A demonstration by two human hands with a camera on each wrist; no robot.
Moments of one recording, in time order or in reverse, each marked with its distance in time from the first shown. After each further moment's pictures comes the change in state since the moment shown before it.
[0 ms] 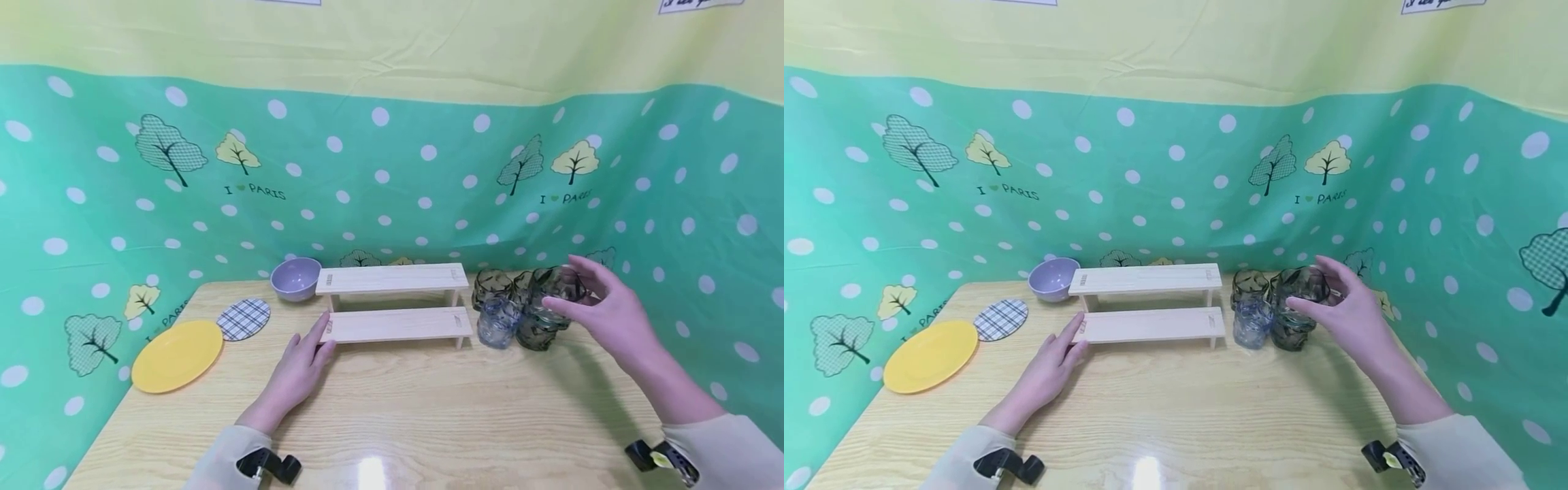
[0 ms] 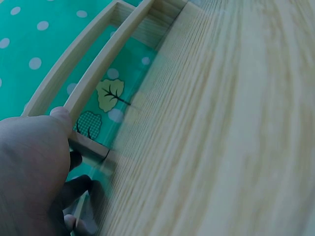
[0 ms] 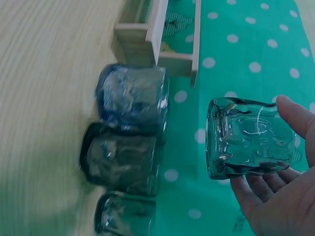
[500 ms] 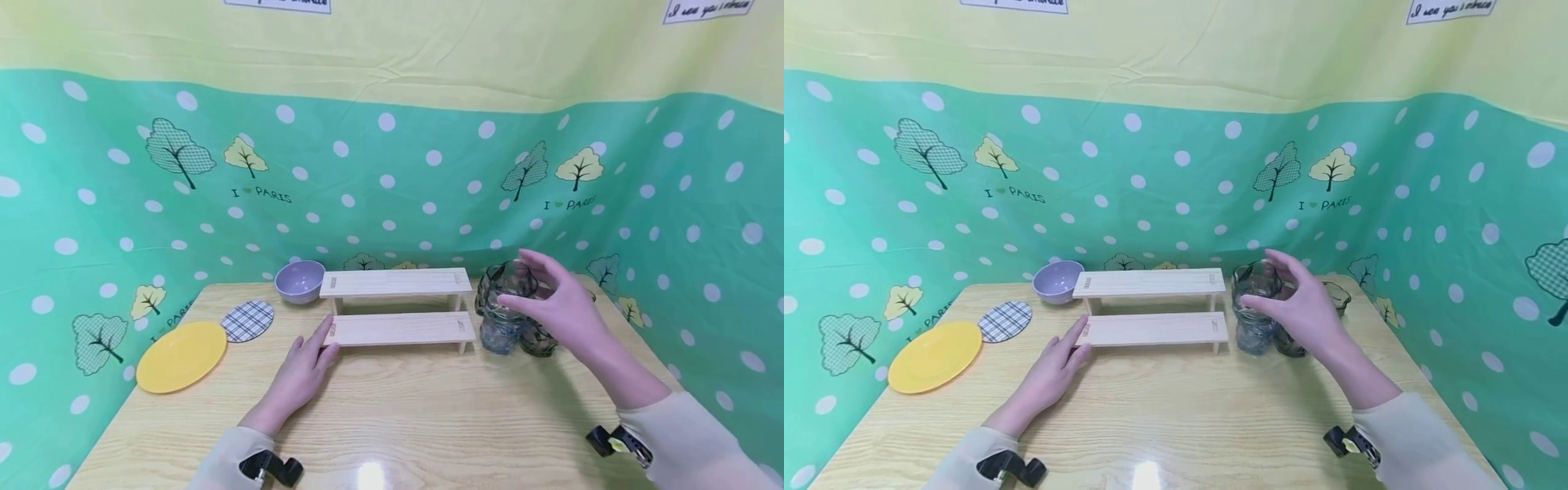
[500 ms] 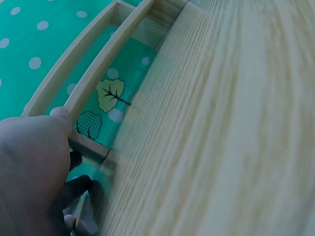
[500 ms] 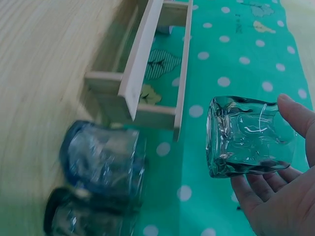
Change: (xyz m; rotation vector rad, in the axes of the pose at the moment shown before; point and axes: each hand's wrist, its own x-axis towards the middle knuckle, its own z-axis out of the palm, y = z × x) left_hand -0.002 0.001 0.000 0.005 0.007 -0.001; right_hand 0.014 -0.045 0.044 0.044 -0.077 -0.094
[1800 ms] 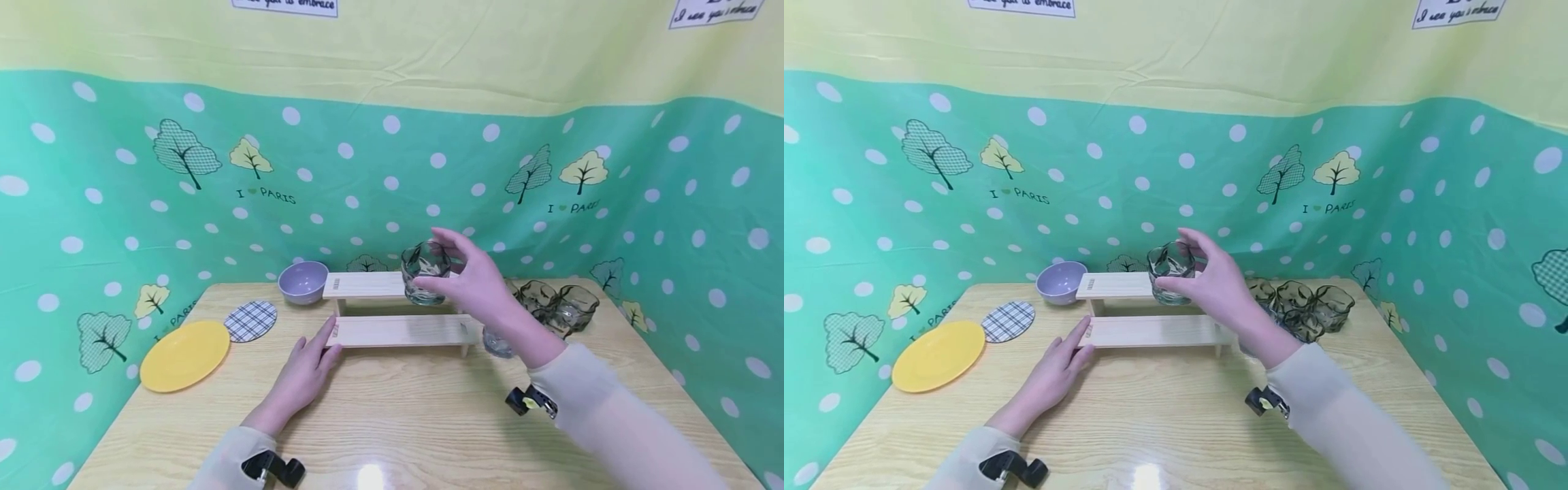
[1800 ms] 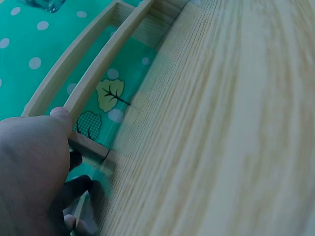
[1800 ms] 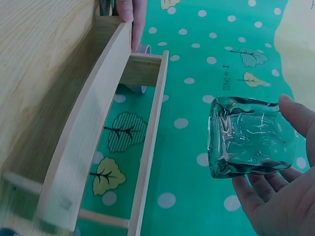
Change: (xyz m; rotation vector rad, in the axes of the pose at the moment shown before) left_hand 0.001 0.000 0.001 -0.001 0.012 0.001; right_hand 0.045 -0.080 0.085 0.200 -0.117 -0.142
